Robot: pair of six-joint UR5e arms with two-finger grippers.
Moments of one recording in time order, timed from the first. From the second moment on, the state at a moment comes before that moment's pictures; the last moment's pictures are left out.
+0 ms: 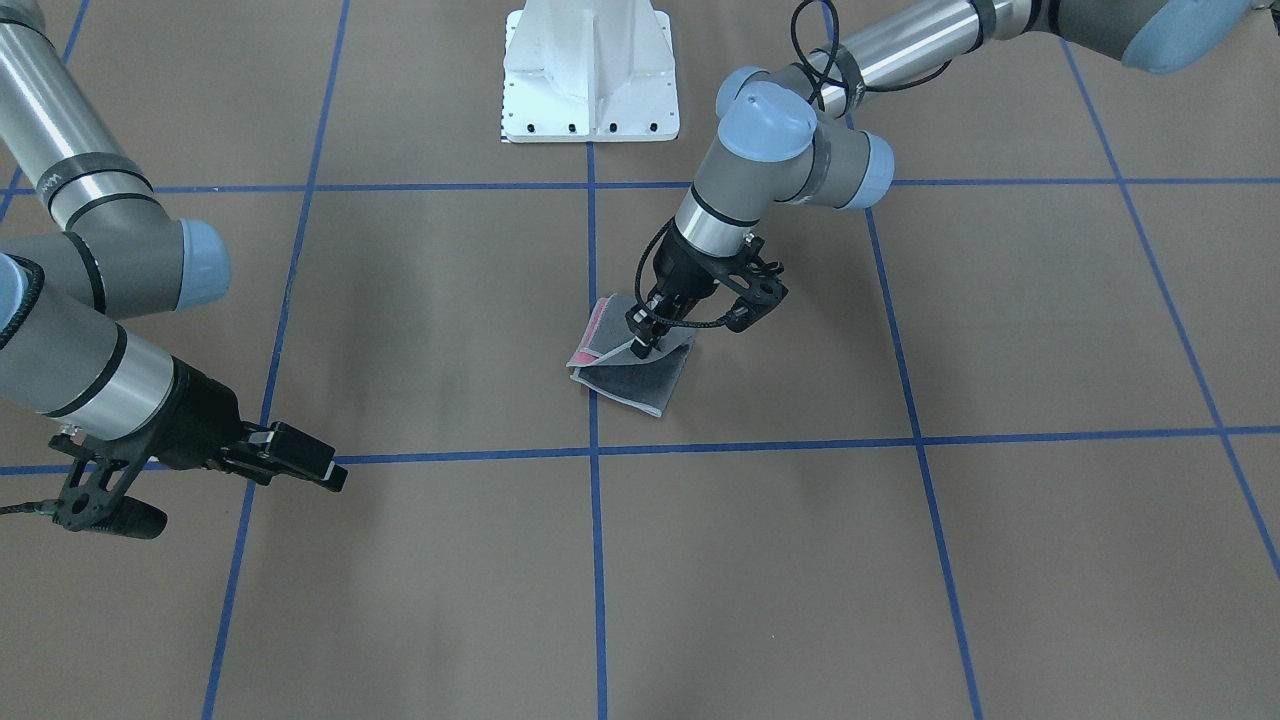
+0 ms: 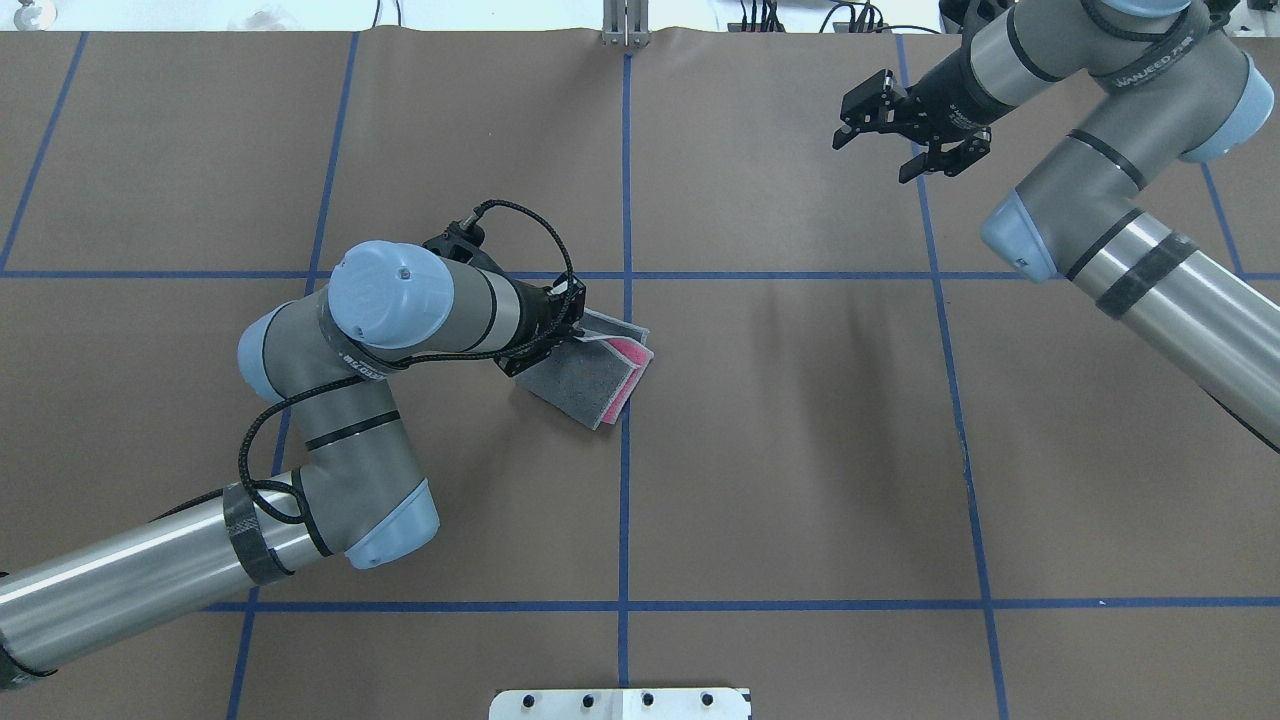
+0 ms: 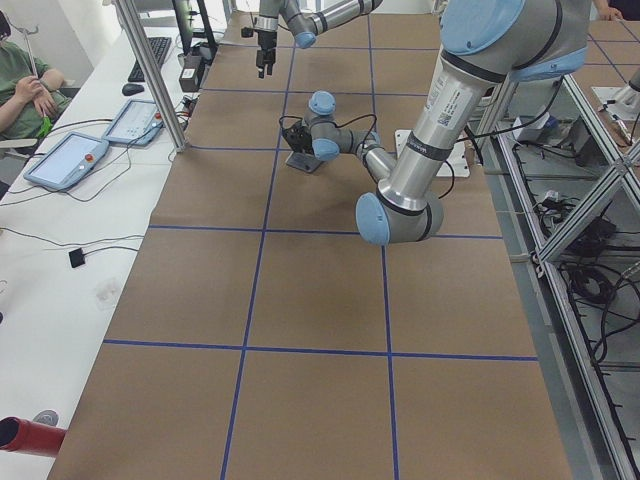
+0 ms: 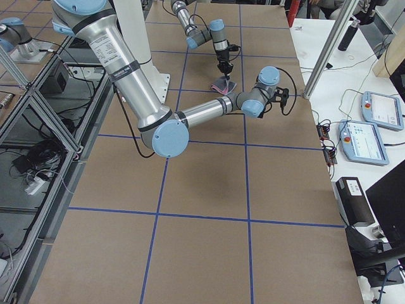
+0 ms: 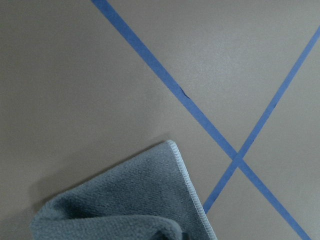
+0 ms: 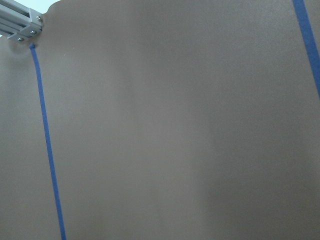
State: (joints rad) left arm -0.54 -2.20 -1.49 -2.22 -1.77 -2.05; right arm 1.02 -0.99 1.32 -0.92 2.34 1.28
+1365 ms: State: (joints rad) left arm -0.58 -2.21 -1.36 -2.29 -1.78 -2.06; right arm 1.01 -1.00 1.32 -0.92 2.34 1.28
